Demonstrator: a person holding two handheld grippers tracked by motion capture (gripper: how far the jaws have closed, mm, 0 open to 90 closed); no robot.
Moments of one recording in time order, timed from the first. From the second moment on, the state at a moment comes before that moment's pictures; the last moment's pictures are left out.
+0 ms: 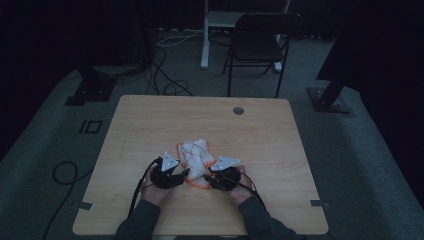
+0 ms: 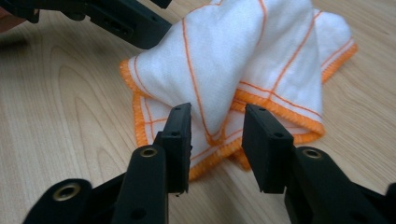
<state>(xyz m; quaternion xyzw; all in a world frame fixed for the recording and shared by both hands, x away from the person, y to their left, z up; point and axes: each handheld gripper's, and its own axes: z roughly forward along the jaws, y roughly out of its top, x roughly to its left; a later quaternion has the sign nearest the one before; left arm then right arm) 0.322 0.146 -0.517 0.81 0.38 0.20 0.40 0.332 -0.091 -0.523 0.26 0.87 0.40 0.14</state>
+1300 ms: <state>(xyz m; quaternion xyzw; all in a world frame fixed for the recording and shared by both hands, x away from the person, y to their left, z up) 0.304 0.108 -0.532 0.85 0.32 0.16 0.38 0.361 -0.134 -0.489 0.34 0.82 0.41 0.21</state>
